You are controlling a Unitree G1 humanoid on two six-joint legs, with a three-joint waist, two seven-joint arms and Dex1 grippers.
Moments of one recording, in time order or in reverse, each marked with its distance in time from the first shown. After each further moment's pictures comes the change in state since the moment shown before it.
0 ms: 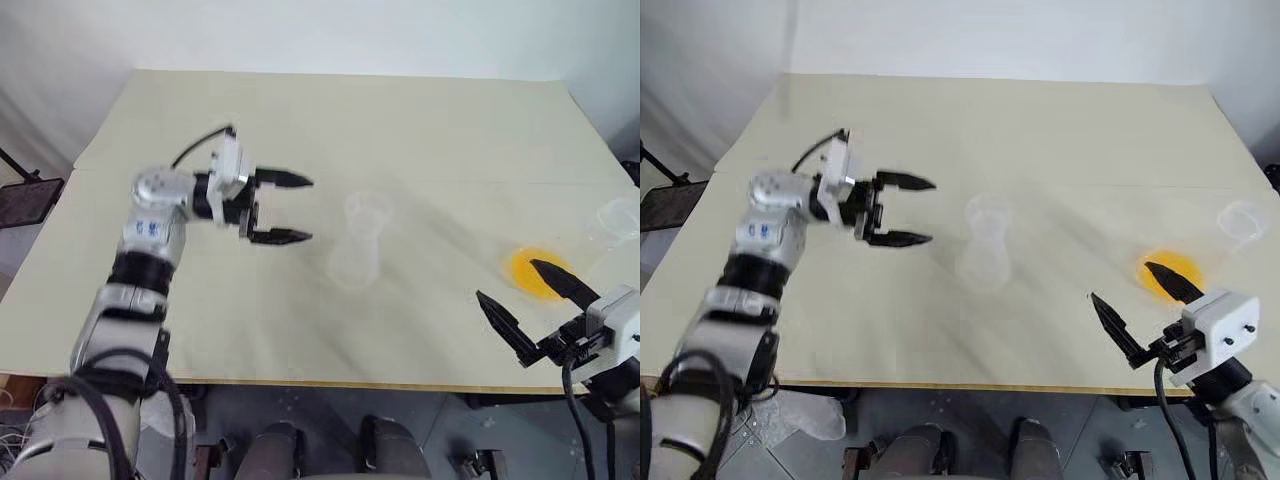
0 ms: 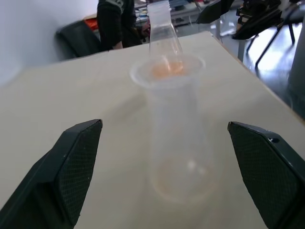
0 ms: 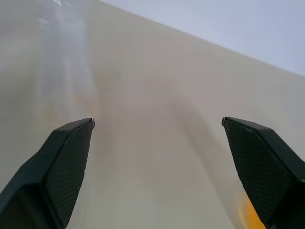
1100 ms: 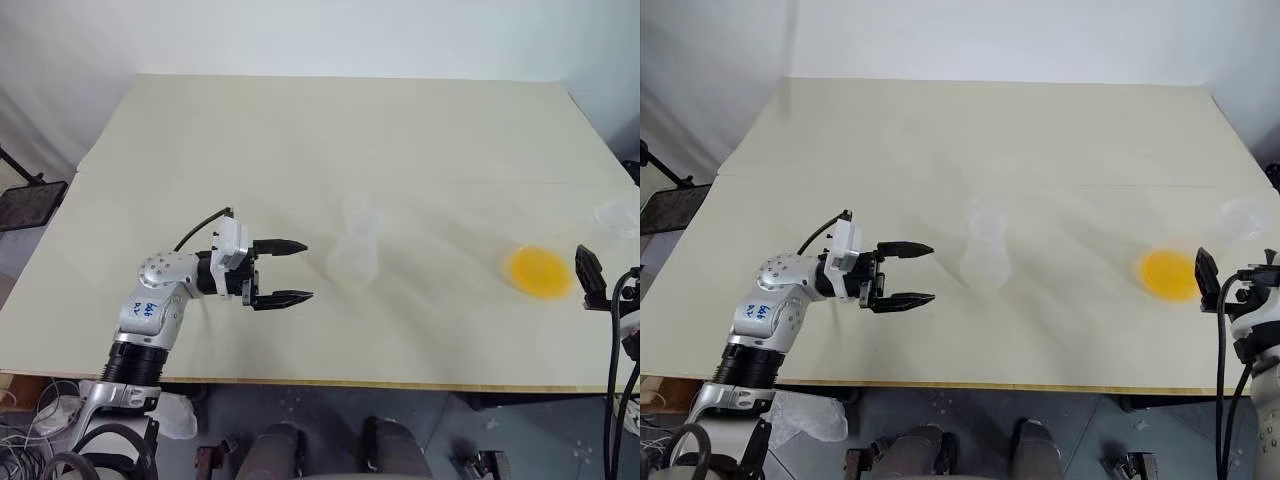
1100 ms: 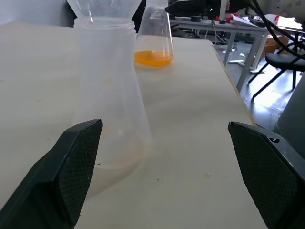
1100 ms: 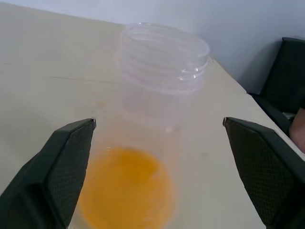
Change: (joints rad) left arm 0.370 -0.042 0.084 -0.434 -0.013 0.200 0.138; right arm -0.342 -0.078 -0.126 0.363 -0.058 0.177 -0.257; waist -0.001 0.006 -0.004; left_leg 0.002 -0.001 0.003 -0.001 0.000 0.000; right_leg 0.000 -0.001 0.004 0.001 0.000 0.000
